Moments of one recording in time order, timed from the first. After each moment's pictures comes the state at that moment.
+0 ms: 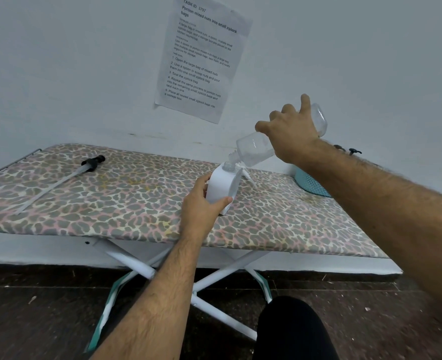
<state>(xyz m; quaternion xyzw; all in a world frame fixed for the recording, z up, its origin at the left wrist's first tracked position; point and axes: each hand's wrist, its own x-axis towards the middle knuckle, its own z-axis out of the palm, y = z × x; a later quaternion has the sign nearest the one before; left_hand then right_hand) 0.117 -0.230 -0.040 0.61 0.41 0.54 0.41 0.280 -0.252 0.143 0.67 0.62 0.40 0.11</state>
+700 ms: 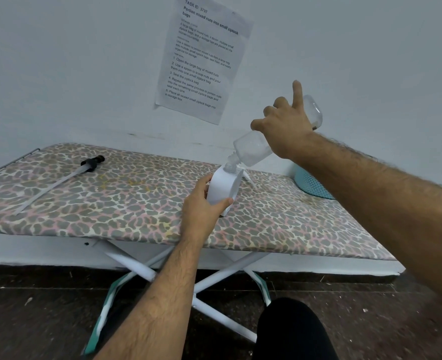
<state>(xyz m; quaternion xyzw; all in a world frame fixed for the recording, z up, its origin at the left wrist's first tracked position) 0.116 -0.230 -0.041 0.62 0.41 0.54 0.41 0.266 -0.247 0.152 0.64 0.63 0.43 0.14</state>
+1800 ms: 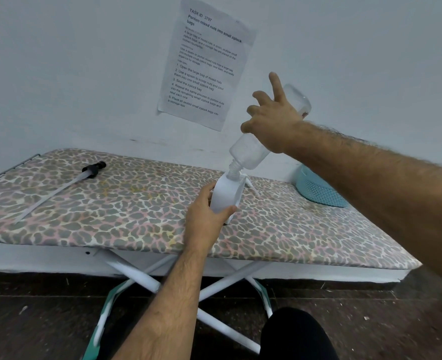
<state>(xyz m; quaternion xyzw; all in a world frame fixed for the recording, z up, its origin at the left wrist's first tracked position) 0.116 -0.228 -0.043 0.61 0.40 0.54 0.42 0.238 -0.229 0.175 0.57 0.63 0.46 0.25</state>
